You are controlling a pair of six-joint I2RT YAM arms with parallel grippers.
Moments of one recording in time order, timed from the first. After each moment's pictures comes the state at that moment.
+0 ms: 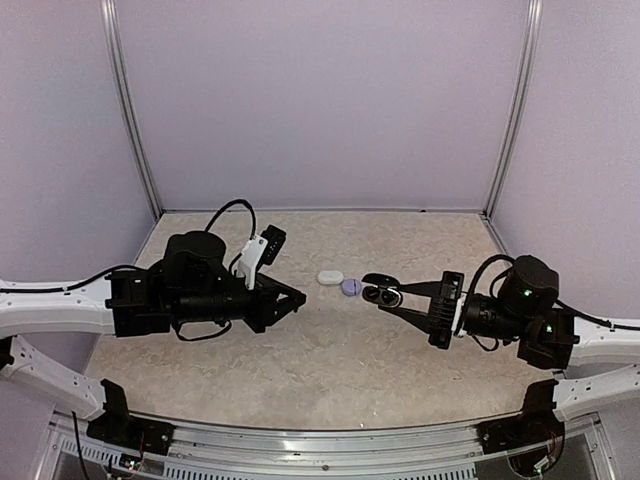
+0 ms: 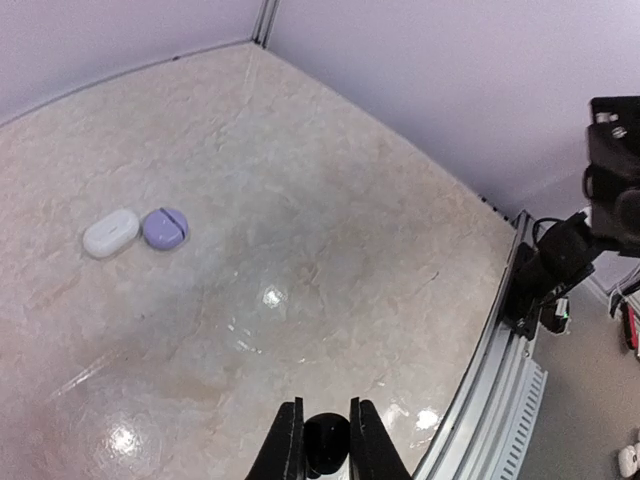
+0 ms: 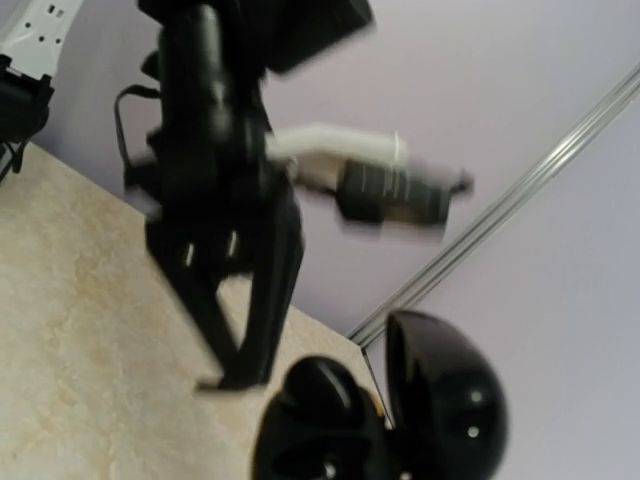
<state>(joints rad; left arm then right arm) -1.09 1.17 0.82 0.01 -0.01 -0.35 1.06 0.86 0.50 0.45 -0.27 -0.76</state>
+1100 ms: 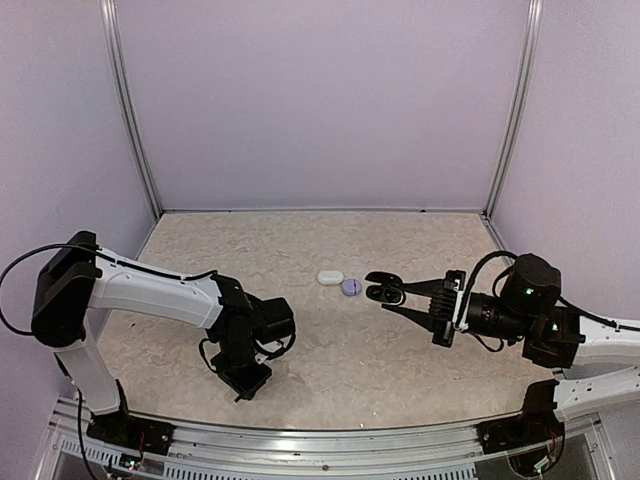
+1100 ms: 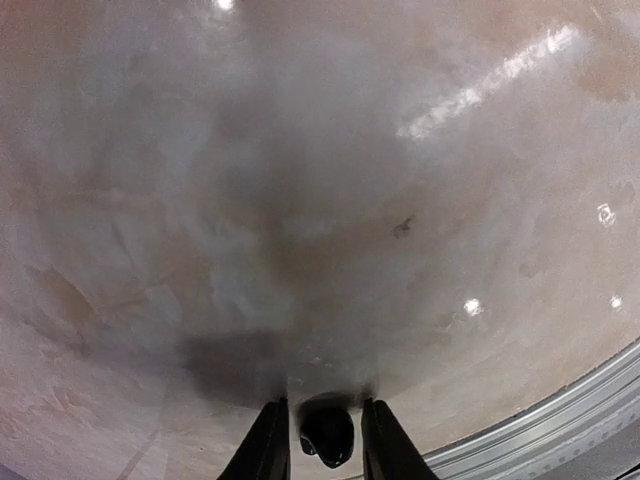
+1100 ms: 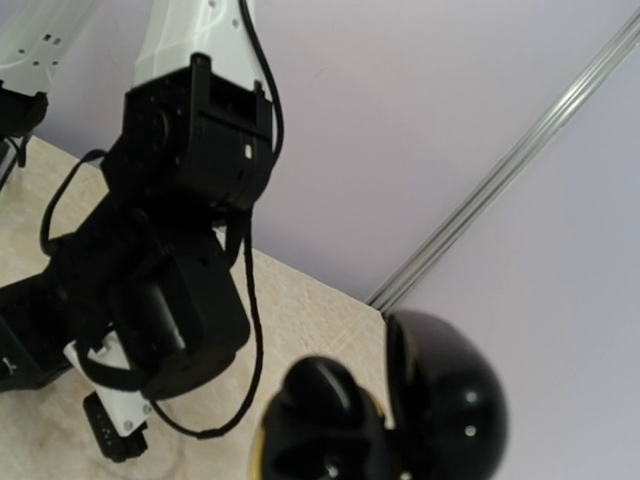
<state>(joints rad) -1.05 1.76 1.05 -0.95 0.08 -0.40 1.06 0.83 0.53 0.34 -0.23 -0.68</state>
